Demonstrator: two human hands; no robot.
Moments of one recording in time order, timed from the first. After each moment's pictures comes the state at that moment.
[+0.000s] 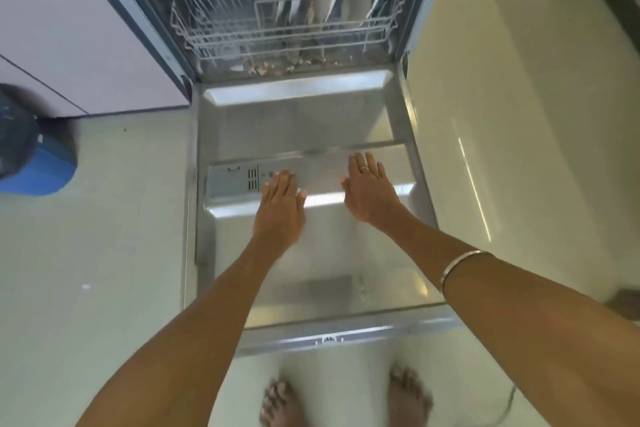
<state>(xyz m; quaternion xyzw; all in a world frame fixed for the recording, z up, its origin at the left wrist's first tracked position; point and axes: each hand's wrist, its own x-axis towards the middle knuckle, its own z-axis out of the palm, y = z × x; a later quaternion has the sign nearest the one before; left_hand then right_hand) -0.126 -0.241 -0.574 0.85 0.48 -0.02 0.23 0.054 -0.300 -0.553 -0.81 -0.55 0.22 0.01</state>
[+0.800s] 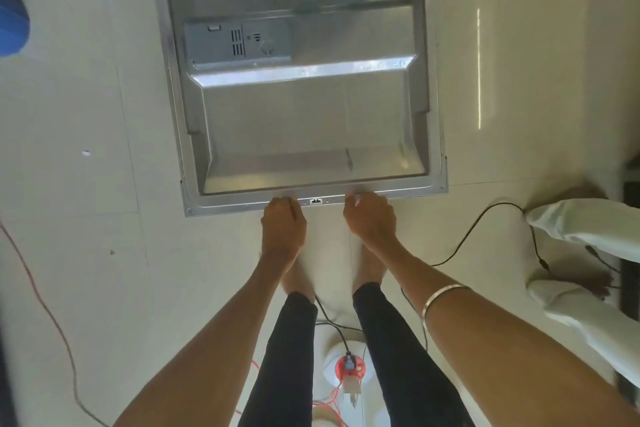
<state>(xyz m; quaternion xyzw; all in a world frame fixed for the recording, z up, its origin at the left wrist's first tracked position) -0.213 -0.462 -0.563 0.65 0.66 -0.05 0.37 -0.056 -0.512 -0.545 -0.87 -0.25 0.42 -0.03</state>
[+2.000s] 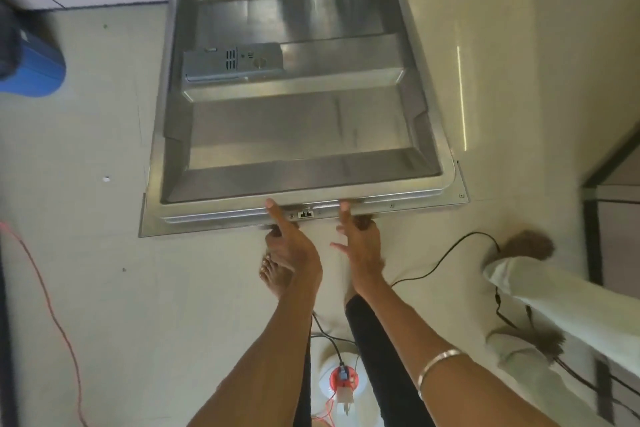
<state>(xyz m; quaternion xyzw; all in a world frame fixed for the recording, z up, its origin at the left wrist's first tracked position) -0.135 -0.467 -0.421 0.15 0.85 0.22 0.45 -0.073 -0.525 -0.438 -0.77 0.05 0.49 0.41</state>
